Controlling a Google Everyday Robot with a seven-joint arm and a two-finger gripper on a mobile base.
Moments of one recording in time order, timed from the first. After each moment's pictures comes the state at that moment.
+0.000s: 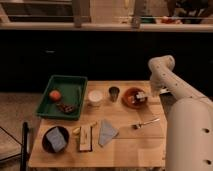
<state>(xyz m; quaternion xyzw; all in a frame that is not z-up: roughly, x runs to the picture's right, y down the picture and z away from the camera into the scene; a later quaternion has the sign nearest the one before) 0.348 0.043 0.921 -0.33 0.05 -0.06 0.94</state>
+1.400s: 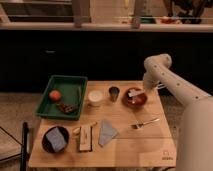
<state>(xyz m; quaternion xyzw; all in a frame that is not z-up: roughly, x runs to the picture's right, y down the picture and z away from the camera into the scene) 0.286 0.025 0.894 -0.27 -0.02 -0.10 0.96</state>
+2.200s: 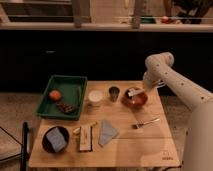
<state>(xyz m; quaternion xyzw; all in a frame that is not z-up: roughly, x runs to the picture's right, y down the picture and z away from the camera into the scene) 0.277 0.016 0.875 -0.26 -0.03 -0.12 0.96</state>
